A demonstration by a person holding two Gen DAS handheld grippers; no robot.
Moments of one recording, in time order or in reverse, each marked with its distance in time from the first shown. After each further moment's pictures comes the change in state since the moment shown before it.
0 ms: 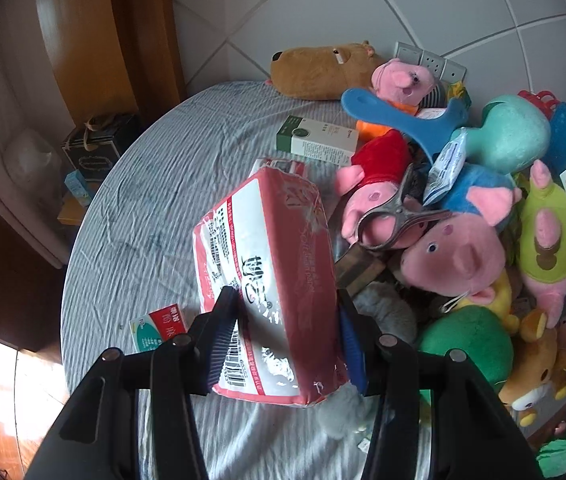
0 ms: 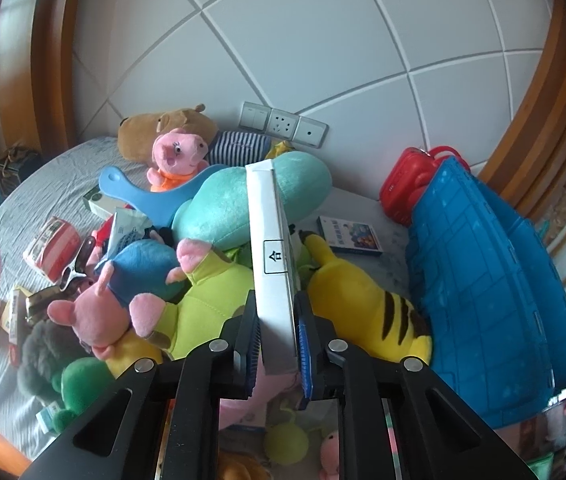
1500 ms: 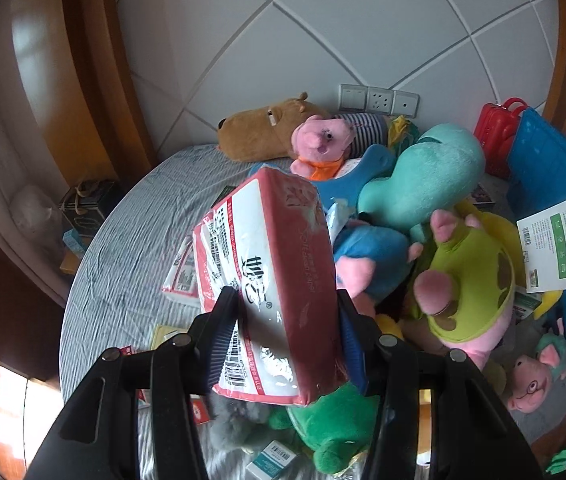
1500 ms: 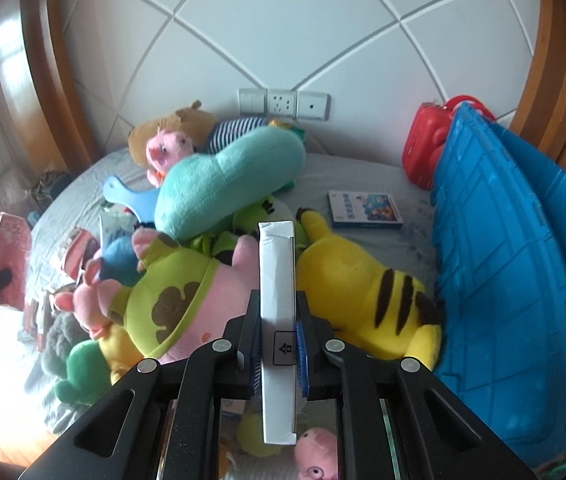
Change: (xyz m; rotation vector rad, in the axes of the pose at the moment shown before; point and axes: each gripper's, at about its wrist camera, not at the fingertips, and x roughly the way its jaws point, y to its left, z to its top) left arm -0.068 -0.153 0.042 0.066 -0.129 0.034; right arm 0.030 -0.131 -0.013 0.108 0.055 0.246
